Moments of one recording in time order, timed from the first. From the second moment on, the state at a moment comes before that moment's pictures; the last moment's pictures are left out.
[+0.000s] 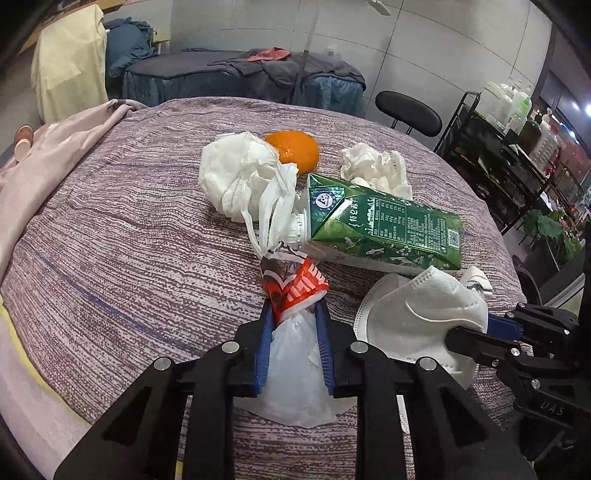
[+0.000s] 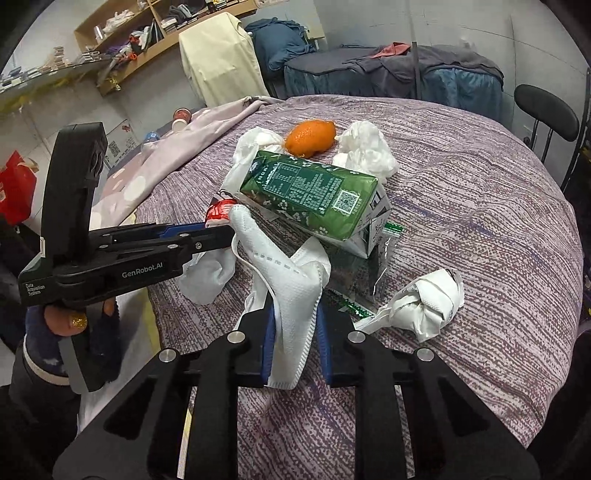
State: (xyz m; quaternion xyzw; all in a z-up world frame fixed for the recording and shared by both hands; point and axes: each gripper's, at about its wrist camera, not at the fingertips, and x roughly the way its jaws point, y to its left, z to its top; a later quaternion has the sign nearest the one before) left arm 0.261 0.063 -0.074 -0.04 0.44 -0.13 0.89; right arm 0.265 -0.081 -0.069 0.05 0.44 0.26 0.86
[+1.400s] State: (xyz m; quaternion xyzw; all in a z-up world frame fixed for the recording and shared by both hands) left arm 0.132 0.038 -0.029 -0.09 0.35 -0.16 0.92; right arm 0.115 -0.134 -0.040 0.02 0.35 0.24 0.91
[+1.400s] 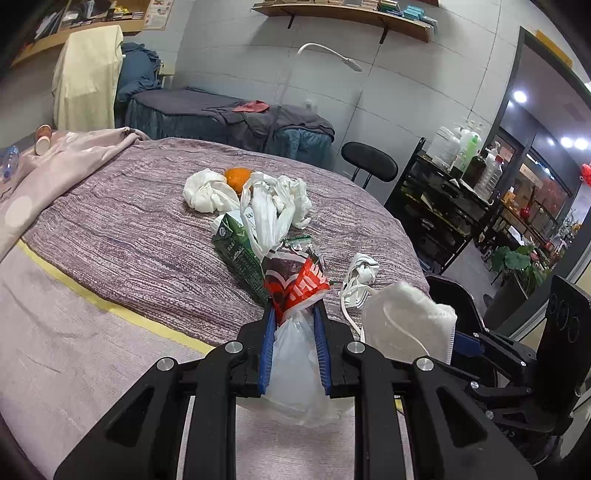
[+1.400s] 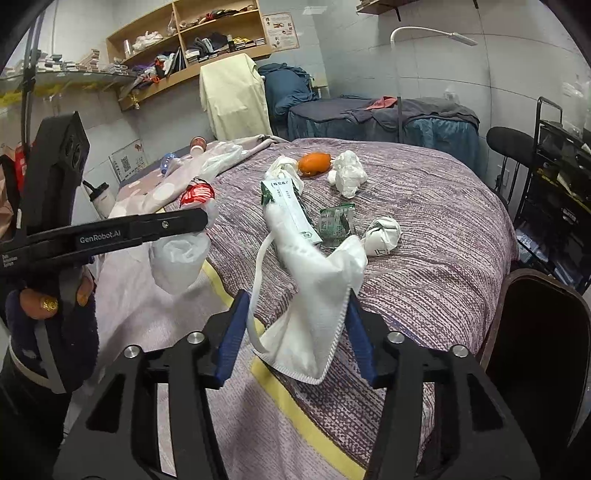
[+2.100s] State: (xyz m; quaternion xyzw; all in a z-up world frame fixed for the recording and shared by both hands) left arm 0.122 -0.044 -0.008 -0.06 0.33 -0.24 0.91; right arm 0.082 -0.271 -0.008 0.11 0.27 0.09 0.95
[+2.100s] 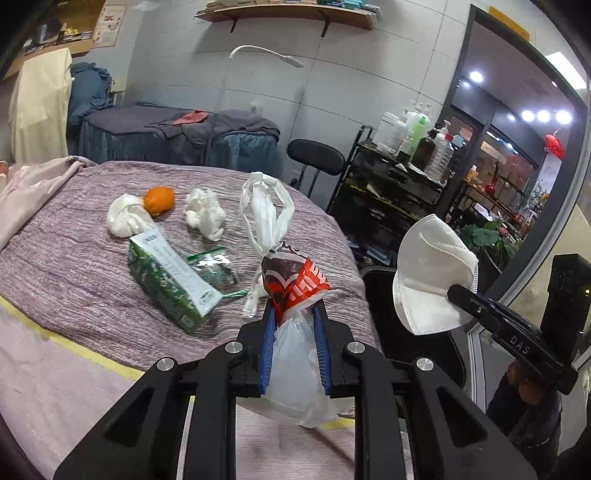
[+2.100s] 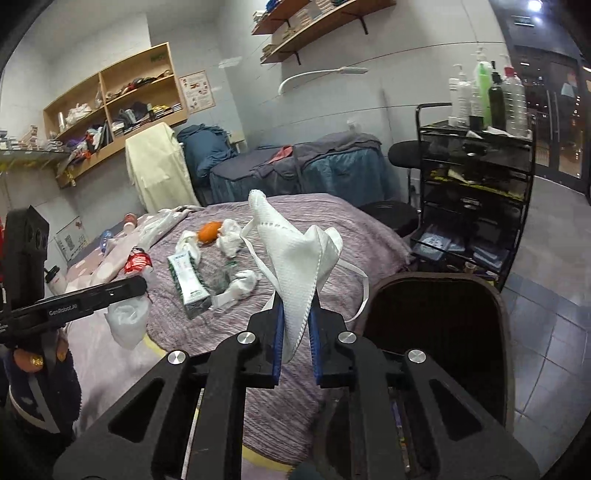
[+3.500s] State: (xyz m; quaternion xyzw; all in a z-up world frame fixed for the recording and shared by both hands) left arm 0.137 -0.292 -0.108 0.10 0.48 -0.40 0.77; right arm 0.029 -0.426 -0.081 0.23 0.28 -0.21 0.91
